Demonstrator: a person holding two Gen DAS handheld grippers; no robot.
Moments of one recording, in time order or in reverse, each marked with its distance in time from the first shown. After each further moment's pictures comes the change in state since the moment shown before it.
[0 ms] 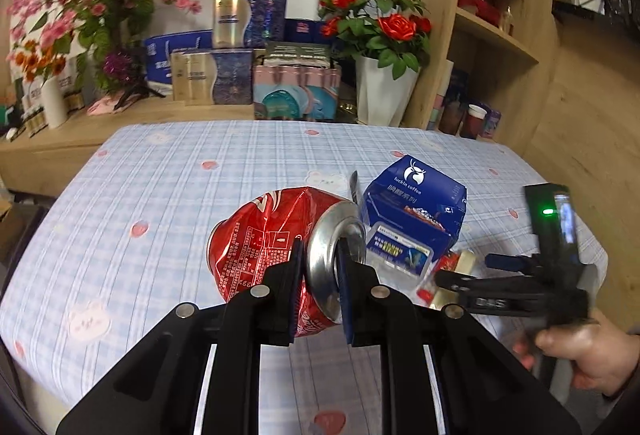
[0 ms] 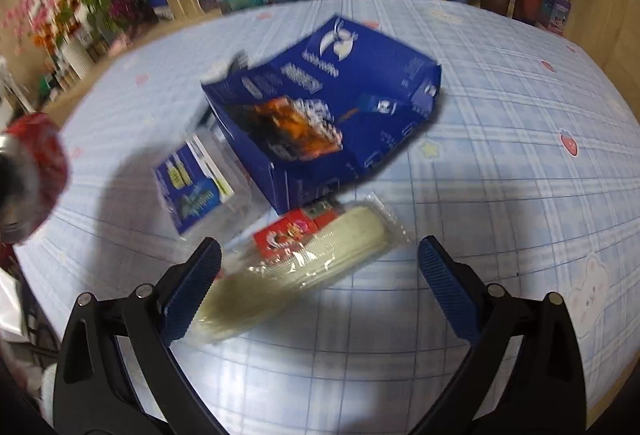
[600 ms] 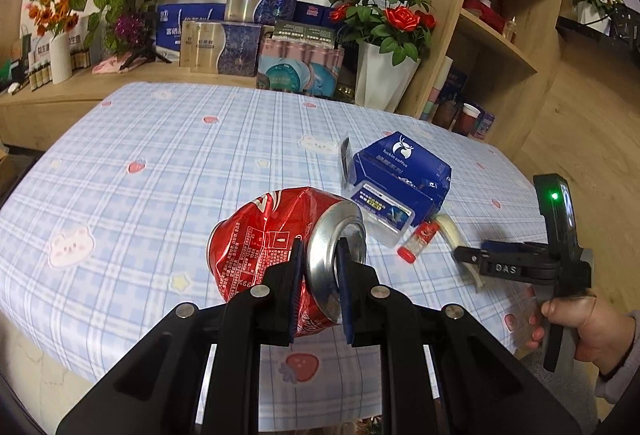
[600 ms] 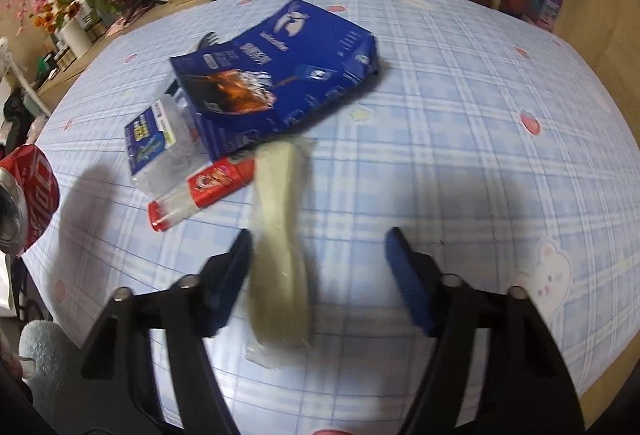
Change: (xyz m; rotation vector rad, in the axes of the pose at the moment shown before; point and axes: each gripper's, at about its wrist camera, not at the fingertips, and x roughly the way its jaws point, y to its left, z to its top) left arm -0.017 -0.004 -0.044 -0.105 0.039 -0.042; right arm -0.018 -0.045 -0.021 -0.052 0.017 0.002
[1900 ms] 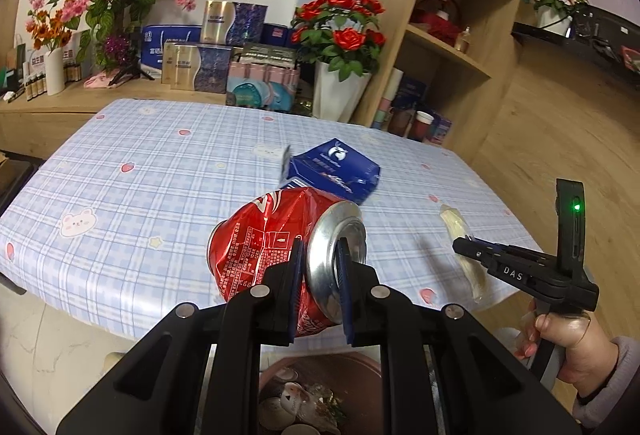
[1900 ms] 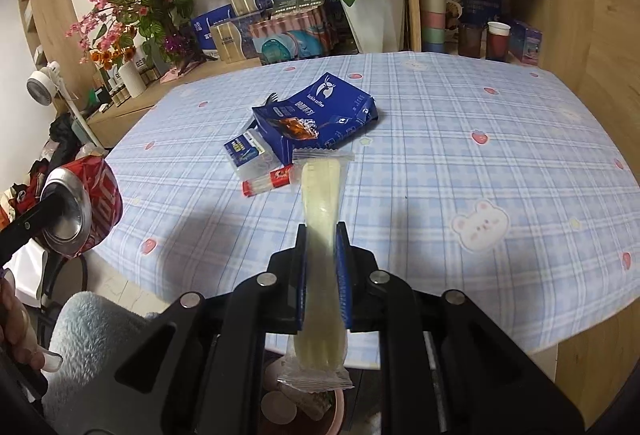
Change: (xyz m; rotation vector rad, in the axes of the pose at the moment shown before) left arm -0.096 -0.069 -0.027 0.029 -0.050 -0.072; right arm -0.136 -0.014 -0.075 0.002 -0.231 0.130
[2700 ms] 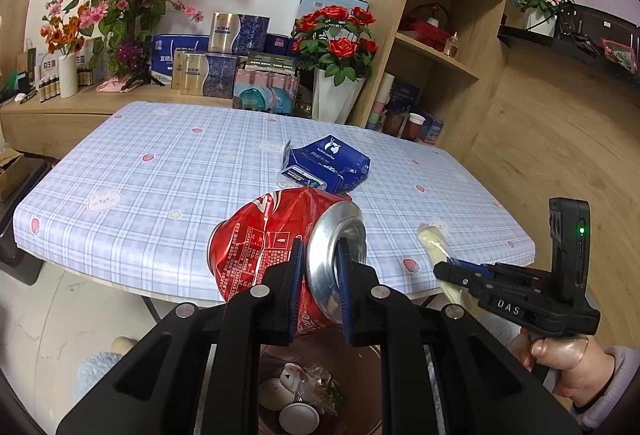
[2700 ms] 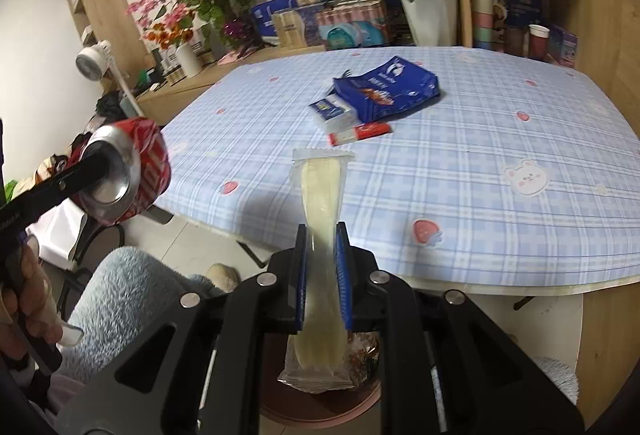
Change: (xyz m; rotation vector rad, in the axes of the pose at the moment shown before) left arm -0.062 -0.012 -0.037 0.001 -0.032 0.016; right arm -0.044 0.052 -0.061 -0.081 0.015 0.161
